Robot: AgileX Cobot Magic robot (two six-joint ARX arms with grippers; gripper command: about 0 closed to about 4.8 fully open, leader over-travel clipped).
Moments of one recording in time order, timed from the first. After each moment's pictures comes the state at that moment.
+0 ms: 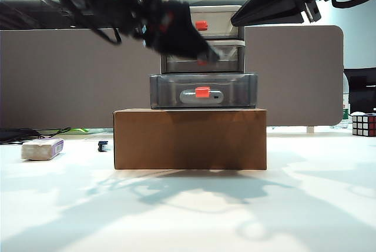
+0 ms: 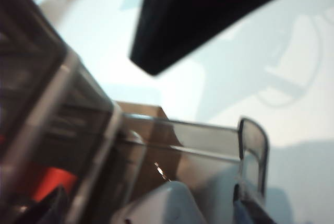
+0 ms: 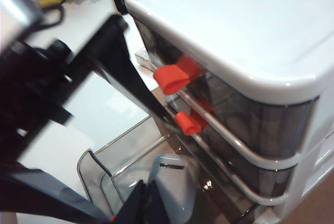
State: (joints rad) left arm -0.63 1.48 0.97 0.04 0.47 0.59; right arm 0.35 1.23 0.85 -0.04 -0.60 -0.05
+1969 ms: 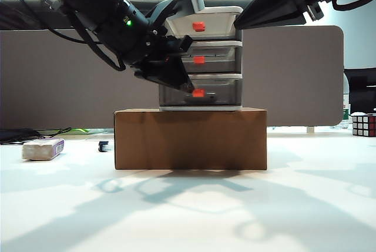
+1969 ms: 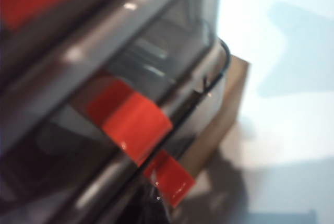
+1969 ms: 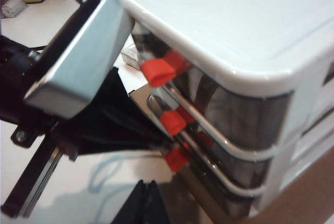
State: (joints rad) left arm -0.64 1.57 0.97 0.08 0.16 0.28; right arm 0.35 1.23 0.85 -0.04 -0.55 -0.10
